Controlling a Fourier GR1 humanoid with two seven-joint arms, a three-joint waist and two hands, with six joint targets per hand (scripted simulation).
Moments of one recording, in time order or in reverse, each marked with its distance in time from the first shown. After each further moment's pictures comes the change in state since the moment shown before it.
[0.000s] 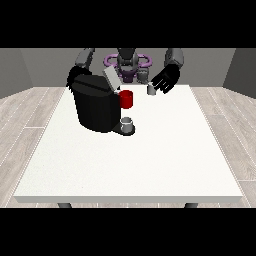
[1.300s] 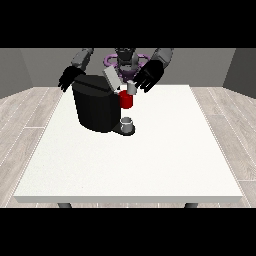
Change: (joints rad) left arm -0.261 0.082 0.096 0.033 -0.004 -0.038 0.080; right arm -0.092 -0.007 0.026 -0.092 0.031 -0.038 0.051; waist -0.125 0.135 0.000
